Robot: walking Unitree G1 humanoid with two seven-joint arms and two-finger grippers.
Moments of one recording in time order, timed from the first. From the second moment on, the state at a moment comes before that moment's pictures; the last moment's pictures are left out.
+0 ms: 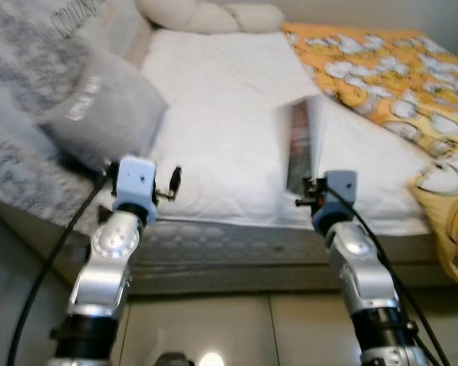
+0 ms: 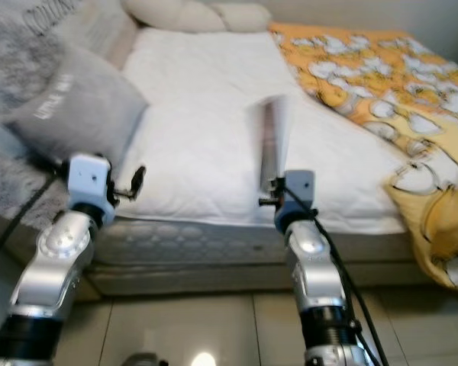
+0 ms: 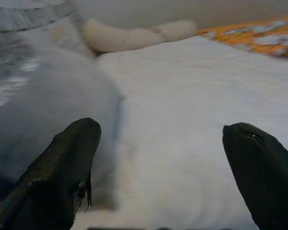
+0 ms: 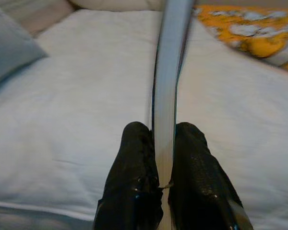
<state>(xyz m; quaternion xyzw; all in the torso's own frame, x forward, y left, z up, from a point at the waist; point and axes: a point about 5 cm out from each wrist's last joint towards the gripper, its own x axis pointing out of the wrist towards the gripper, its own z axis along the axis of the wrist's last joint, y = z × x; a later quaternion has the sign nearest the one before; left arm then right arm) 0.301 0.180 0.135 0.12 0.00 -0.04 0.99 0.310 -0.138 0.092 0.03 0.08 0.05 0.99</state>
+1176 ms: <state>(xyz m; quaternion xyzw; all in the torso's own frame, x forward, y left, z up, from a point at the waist) 0.303 0.180 0.131 0.11 0.02 -0.06 0.99 0.301 -0.112 0.091 0.00 0.08 0.13 0.99</state>
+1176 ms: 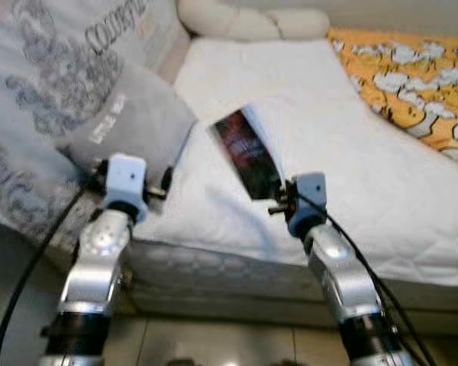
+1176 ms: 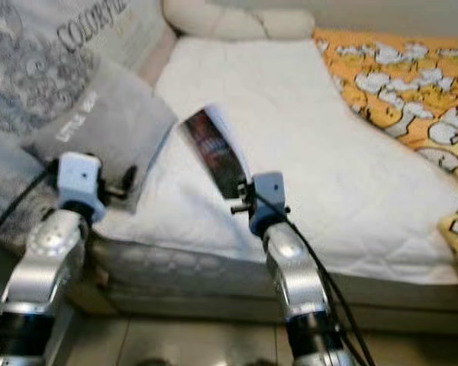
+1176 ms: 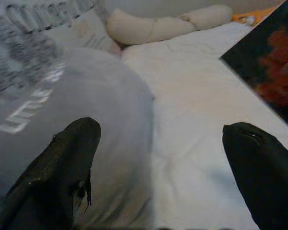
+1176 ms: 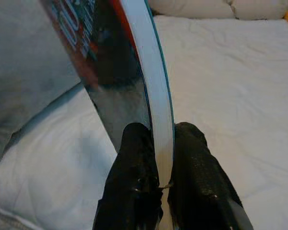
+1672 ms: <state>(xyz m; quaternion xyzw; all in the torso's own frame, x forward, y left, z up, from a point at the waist) 0.303 0.175 0.132 0.10 0.01 -0.06 0.99 0.297 -0.115 0.085 0.00 0.09 0.13 0.99</state>
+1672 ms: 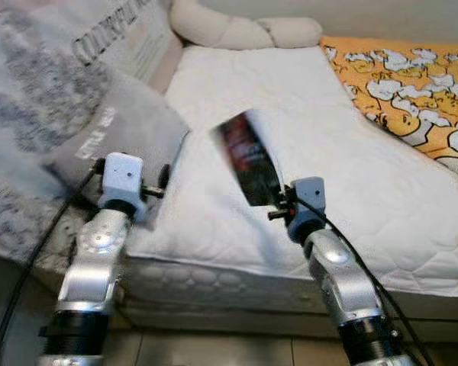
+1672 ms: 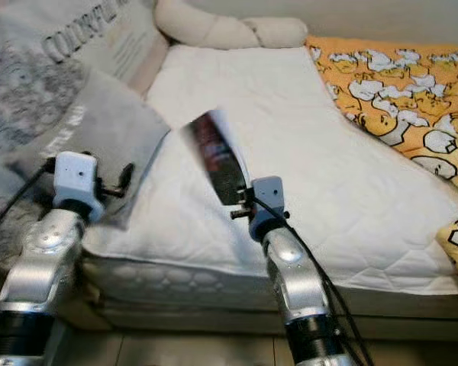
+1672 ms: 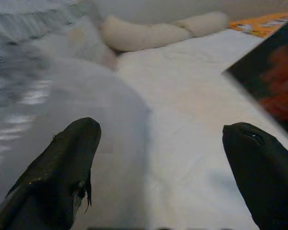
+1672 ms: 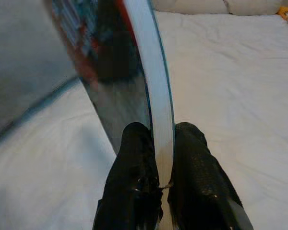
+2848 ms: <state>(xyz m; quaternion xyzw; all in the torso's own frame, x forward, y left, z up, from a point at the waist) 0.293 0.167 0.135 0.15 0.02 -0.21 0.97 0.296 -0.128 0.074 0.16 0.21 0.12 0.96</state>
